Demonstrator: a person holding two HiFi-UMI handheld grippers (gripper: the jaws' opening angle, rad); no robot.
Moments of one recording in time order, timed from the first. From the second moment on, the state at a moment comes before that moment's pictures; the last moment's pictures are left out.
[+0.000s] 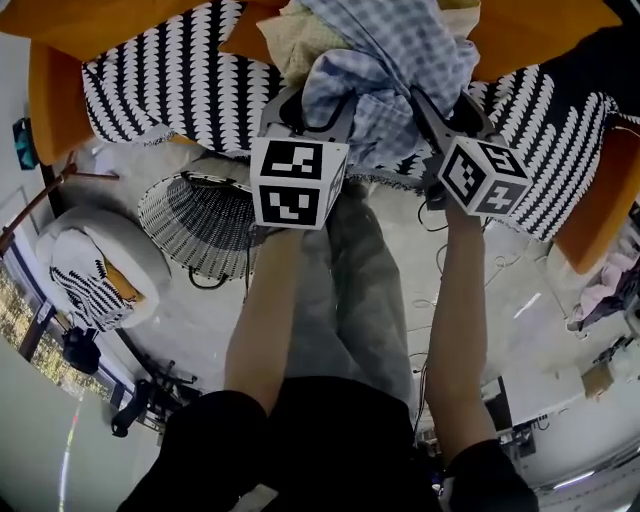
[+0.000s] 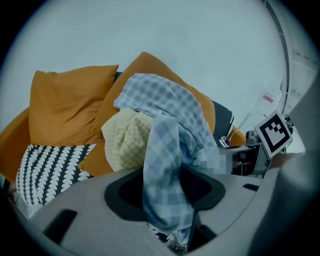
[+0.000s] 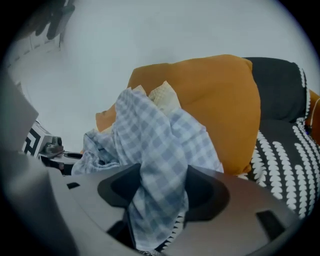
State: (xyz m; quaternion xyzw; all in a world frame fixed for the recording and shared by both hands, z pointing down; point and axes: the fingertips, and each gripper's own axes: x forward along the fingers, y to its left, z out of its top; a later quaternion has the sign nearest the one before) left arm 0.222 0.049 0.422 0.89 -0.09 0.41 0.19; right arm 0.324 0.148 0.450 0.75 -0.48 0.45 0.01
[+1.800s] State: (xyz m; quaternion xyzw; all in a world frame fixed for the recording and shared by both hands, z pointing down) left arm -0.150 -0.008 0.314 0.82 -0.45 0.21 0.28; right arm -0.040 0.006 0.268 0.45 -0.84 0.29 0.04
